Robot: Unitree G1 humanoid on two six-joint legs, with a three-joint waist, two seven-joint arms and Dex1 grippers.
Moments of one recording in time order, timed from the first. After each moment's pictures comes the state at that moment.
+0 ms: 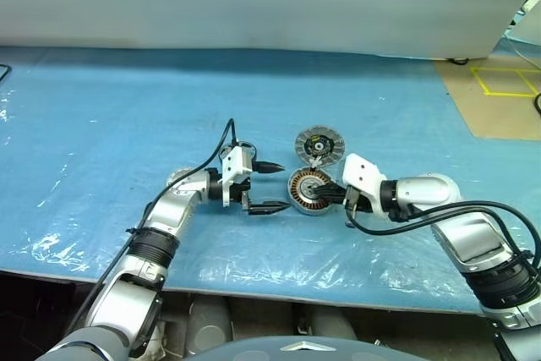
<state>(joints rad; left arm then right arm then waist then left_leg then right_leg) -0.49 0.27 -0.21 0.38 -0.26 -0.05 -1.26 -0.28 -0.75 0.25 -0.33 0.15 0.53 0.95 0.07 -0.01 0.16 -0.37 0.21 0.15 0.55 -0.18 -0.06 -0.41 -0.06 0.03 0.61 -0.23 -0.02</state>
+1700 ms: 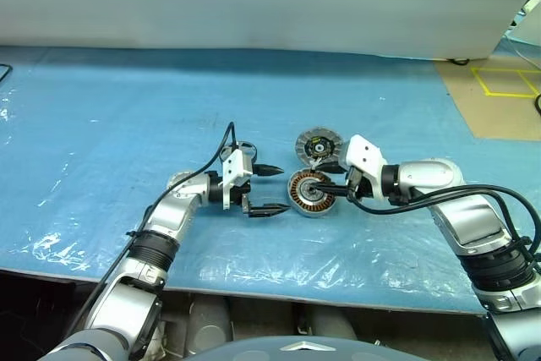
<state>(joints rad) -0.47 0.27 -0.21 0.38 -0.25 -0.05 -1.24 -0.36 -0.72 0.18 -0.29 0.21 0.57 0.98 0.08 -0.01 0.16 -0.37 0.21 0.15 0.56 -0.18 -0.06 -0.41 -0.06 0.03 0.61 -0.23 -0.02</state>
